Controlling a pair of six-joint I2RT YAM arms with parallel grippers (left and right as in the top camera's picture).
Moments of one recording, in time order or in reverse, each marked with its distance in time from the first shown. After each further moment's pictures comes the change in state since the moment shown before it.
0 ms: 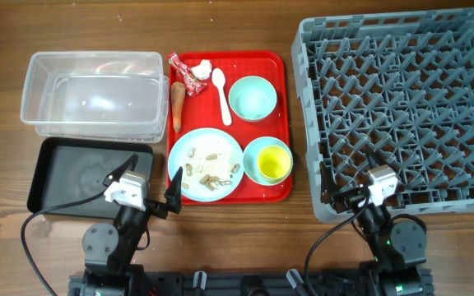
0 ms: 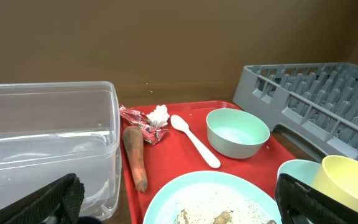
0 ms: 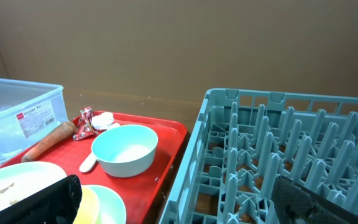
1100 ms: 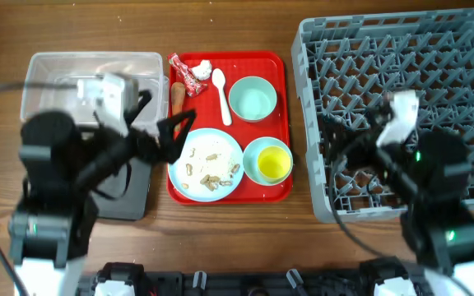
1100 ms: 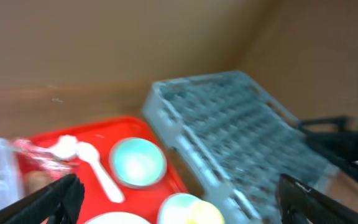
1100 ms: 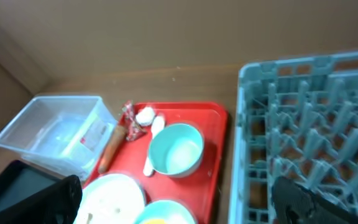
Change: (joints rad) left arm 0.001 0.896 1.058 -0.434 0.369 -0.097; right arm 0.000 0.803 0.883 -0.487 -0.128 0.216
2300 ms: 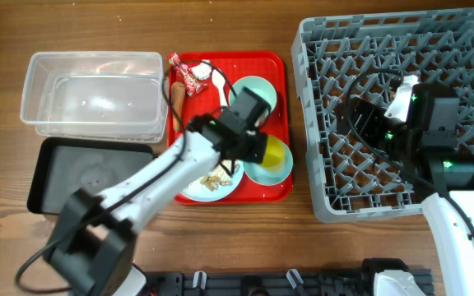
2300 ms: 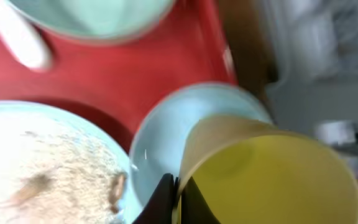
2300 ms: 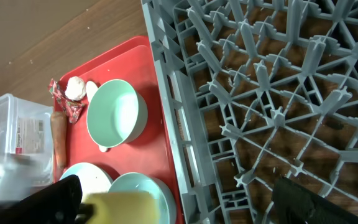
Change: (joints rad) left arm -0.579 0.768 0.120 -0.128 -0.484 -0.238; right arm -0.171 0.296 0.085 -0.189 0.023 0.177
